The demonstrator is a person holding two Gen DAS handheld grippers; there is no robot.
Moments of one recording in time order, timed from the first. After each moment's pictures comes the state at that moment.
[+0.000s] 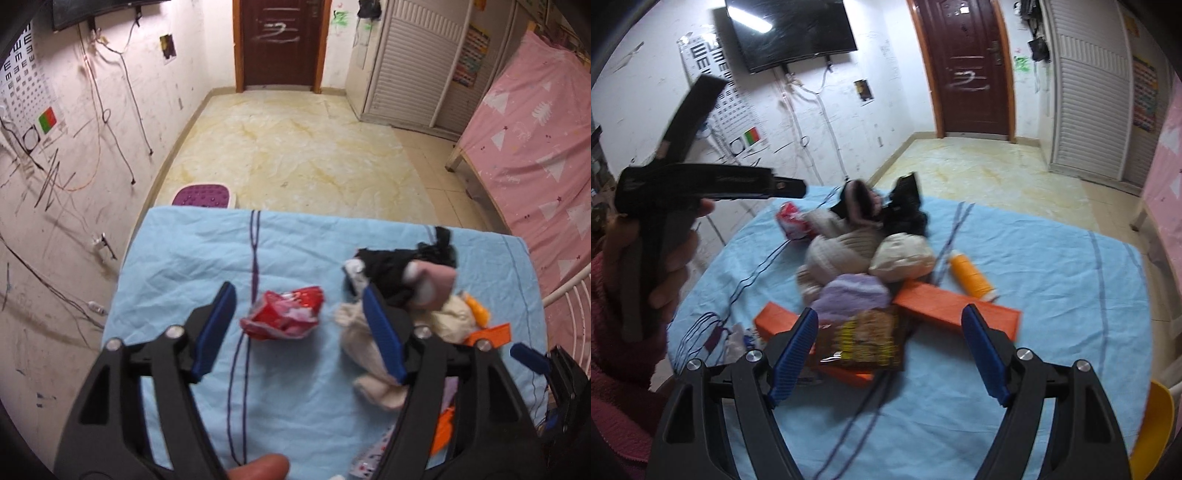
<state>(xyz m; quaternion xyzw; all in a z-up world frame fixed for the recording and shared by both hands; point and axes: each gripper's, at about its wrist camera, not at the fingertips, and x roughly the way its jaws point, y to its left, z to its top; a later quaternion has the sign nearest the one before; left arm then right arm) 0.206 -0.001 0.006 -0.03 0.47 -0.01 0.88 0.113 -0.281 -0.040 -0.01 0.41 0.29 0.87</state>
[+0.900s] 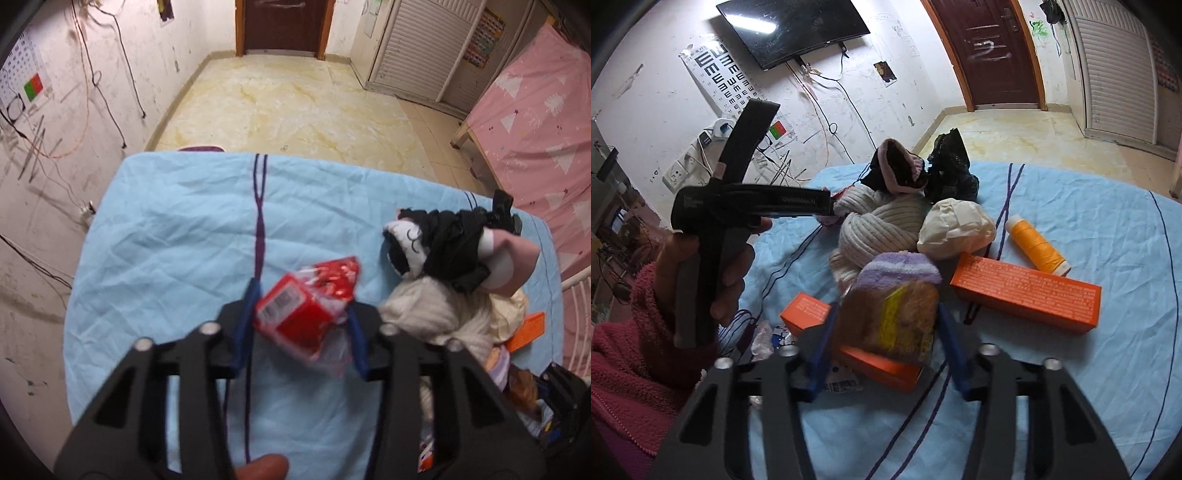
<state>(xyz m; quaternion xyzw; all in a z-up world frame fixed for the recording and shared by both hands) 0.223 0.013 -0.048 -0.04 0.53 -0.01 0.85 0.123 -0.277 -0.058 0.05 0.44 0.34 0.83</state>
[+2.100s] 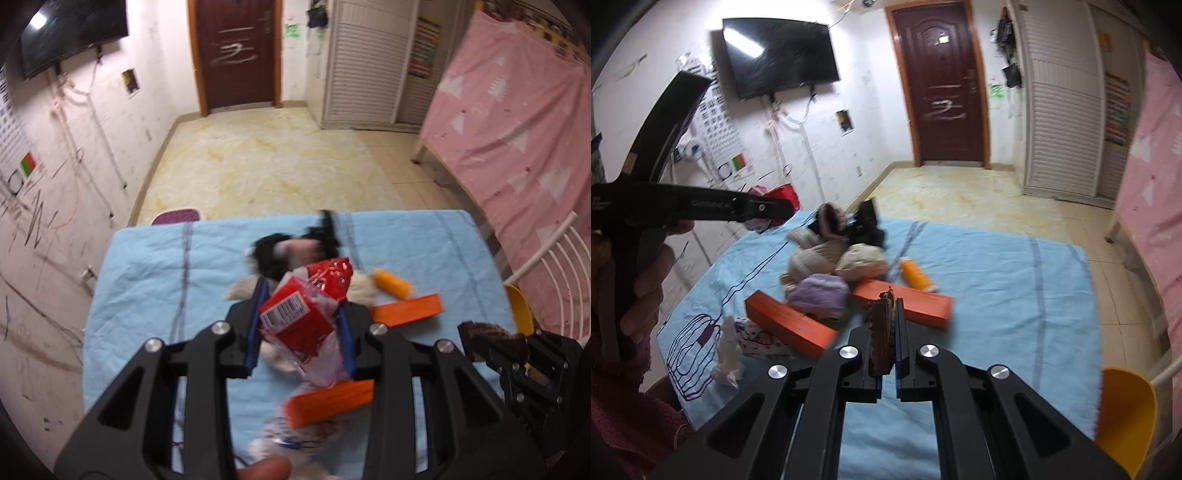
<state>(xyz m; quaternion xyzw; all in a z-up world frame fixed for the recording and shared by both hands) 0.152 -0.094 0.043 0.02 0.44 -0.08 0.89 0.074 -0.354 -0.013 0.00 0.34 0.23 0.91</state>
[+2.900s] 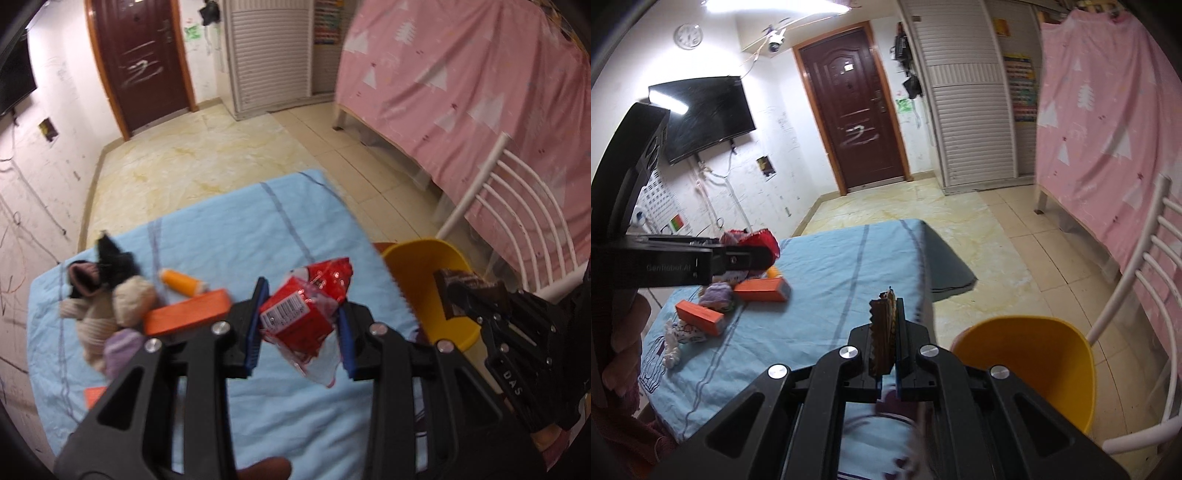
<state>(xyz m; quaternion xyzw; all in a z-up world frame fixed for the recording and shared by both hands) 0.121 -0.296 0.021 0.10 0.46 -0.21 0.86 0.023 -0.521 -0.034 0.09 0.31 0.09 0.94</state>
